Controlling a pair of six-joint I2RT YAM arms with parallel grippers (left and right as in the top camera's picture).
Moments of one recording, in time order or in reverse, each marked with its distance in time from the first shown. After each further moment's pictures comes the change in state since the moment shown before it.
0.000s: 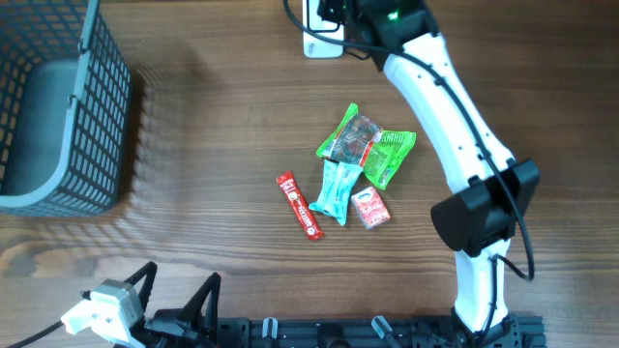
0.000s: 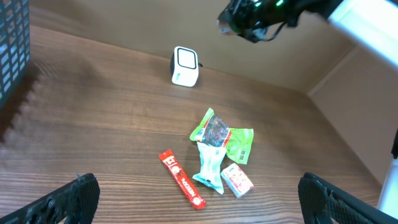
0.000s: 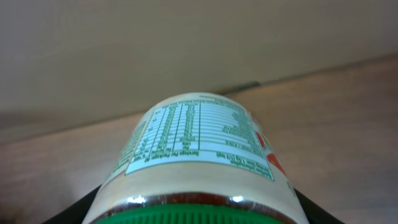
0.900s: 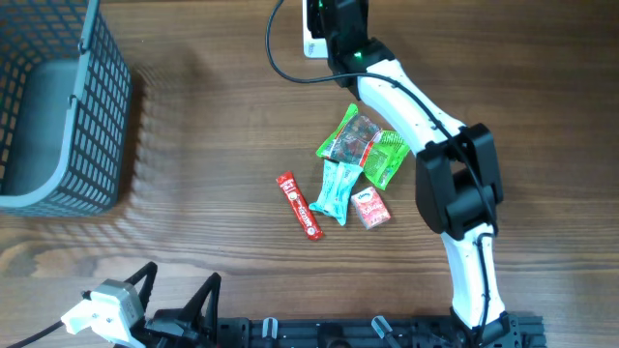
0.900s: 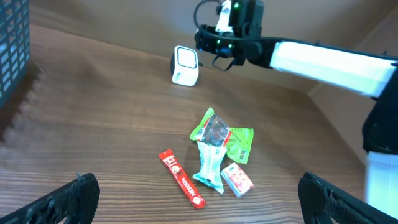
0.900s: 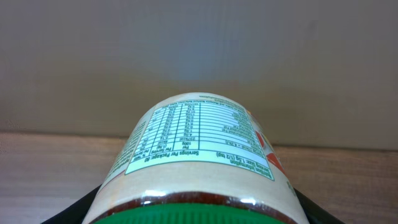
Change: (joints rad) left arm 0.000 0.000 0.000 -0.003 0.000 0.000; right arm 0.000 0.140 -0.291 0.653 0.073 -0.381
